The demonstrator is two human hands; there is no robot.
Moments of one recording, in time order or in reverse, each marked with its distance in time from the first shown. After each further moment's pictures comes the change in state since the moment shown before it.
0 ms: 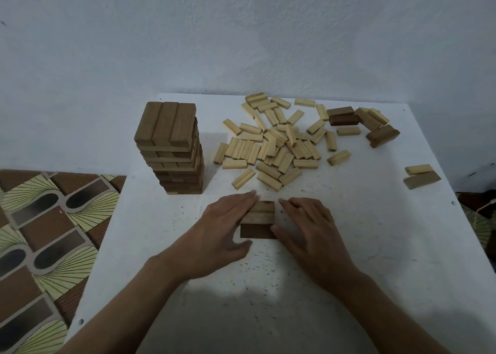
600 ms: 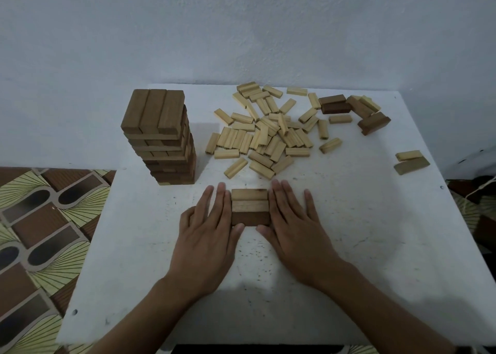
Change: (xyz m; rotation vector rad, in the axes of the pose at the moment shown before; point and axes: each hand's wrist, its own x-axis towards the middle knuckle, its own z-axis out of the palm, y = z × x) left_hand -0.022 0.024 0.035 0.431 0.090 -0.321; right_hand -0.006 -0.009 0.020 -0.339 -0.239 -0.045
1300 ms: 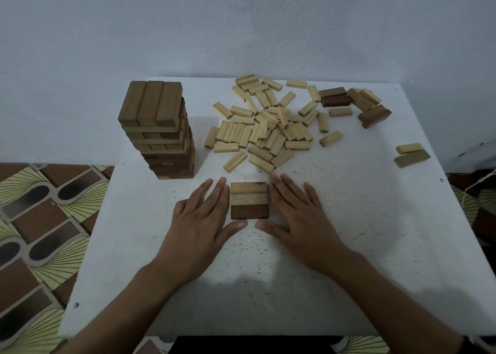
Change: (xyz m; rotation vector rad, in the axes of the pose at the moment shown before) left_hand 0.007 -0.021 -0.006 0.027 -0.072 0.083; right_hand 0.002 0.011 -0.019 0.254 -0.100 -0.002
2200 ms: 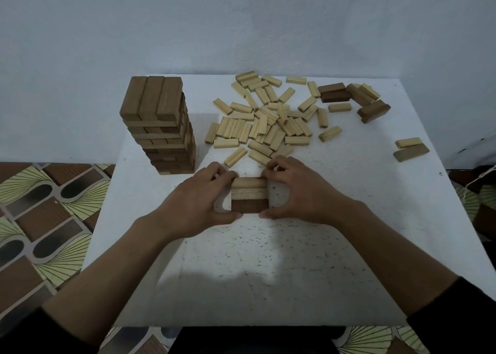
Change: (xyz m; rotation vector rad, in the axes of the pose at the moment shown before) left_hand 0.036 -0.017 -0.038 -0.203 -0.093 0.165; right_hand 0.039 0.007 -0.049 0.074 -0.085 -0.104
